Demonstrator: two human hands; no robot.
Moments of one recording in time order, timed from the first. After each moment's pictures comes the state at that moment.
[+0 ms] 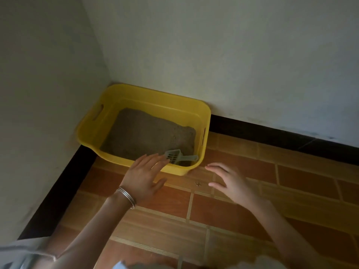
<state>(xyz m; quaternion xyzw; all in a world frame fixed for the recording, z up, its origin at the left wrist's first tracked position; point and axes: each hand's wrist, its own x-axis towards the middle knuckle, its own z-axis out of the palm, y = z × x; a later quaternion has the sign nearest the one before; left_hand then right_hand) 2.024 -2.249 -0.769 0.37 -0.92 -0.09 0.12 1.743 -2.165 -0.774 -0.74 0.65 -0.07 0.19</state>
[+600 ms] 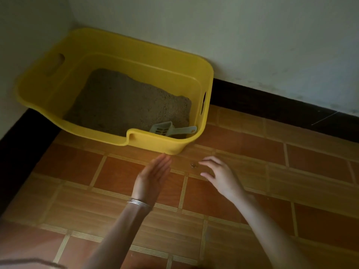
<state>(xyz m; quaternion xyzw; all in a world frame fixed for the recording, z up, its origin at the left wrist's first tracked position) 1.959 -2.200 -0.910 0.41 -0.16 -0.80 0.41 1.741 -2.157 -0.908 -0.68 0.70 -0.10 0.22</state>
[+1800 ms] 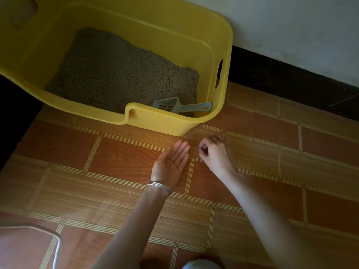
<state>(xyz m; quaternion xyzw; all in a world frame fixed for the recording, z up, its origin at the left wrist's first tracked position) 1.929 -2.201 -0.962 0.34 0.03 -0.86 0.37 1.776 -2.187 -0.936 -0.65 0.75 -0.07 0.11</state>
